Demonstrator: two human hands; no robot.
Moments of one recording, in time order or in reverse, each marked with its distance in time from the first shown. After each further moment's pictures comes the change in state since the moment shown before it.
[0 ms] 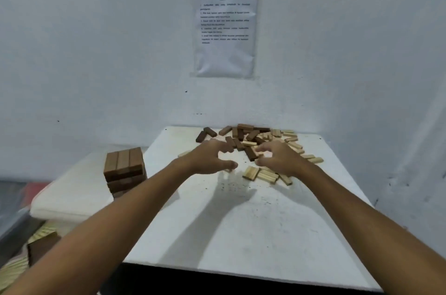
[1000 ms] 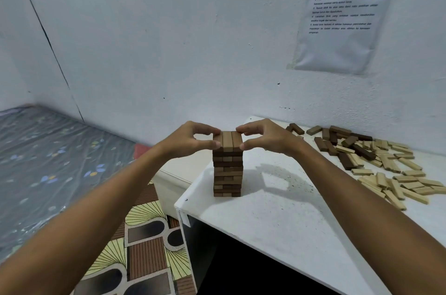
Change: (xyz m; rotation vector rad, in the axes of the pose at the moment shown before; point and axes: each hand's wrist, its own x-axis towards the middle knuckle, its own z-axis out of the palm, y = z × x) left_hand -0.163 -0.139 -0.109 -0.194 0.304 -0.279; right_hand 0.068 -0.179 0.114 0.292 -0.383 -0.443
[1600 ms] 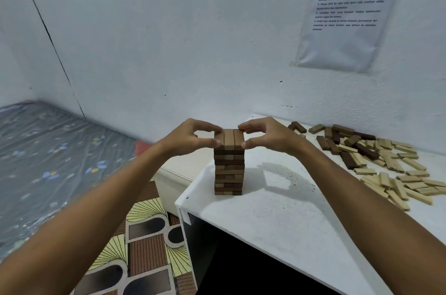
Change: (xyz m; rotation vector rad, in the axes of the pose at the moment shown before) left_hand 0.004 -0.005 0.001 -0.028 0.016 0.013; right_hand 0.001 0.004 0.000 0.019 0.002 -0.018
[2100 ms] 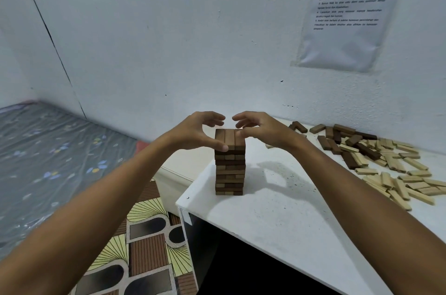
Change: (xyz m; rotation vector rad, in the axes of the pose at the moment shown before) left_hand 0.011 0.013 -0.004 0.039 -0.031 -0.004; right_hand 0.013 -0.012 0.005 0.001 0.003 -0.042
